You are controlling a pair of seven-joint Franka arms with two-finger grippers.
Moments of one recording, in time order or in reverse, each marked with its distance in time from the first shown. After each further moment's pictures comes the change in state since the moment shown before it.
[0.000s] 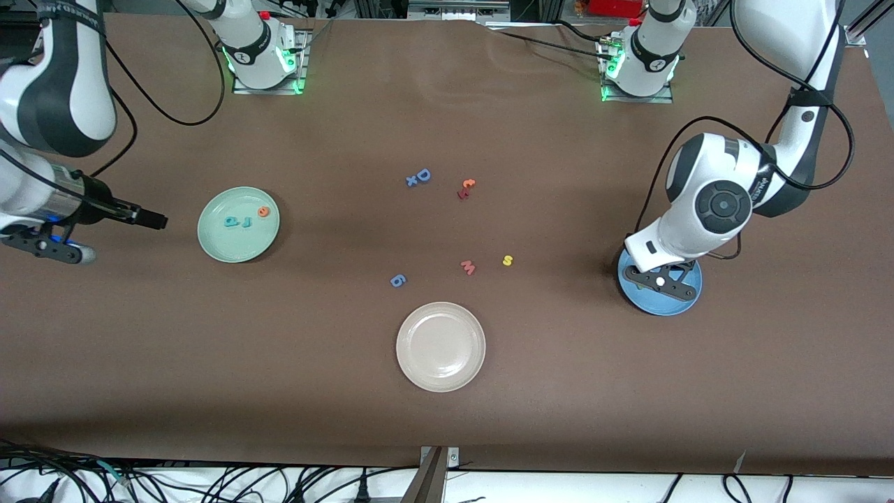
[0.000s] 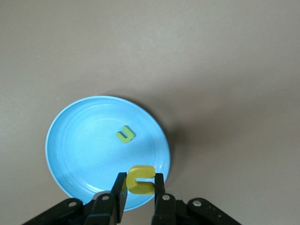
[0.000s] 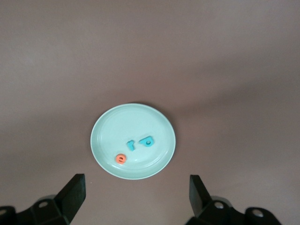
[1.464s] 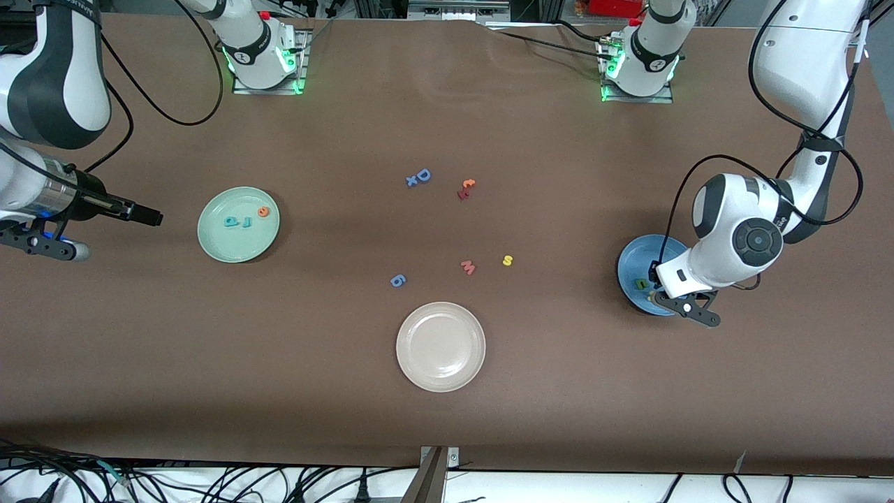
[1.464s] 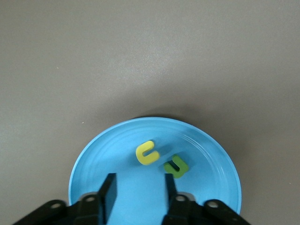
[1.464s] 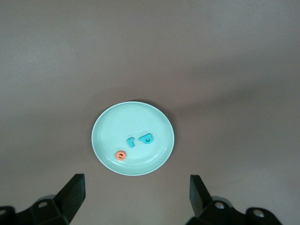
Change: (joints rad) left arm 0.119 0.153 -0.001 0.025 0.000 0.200 0.139; right arm 0.004 -0.001 0.004 0.014 -0.004 -0.031 0.000
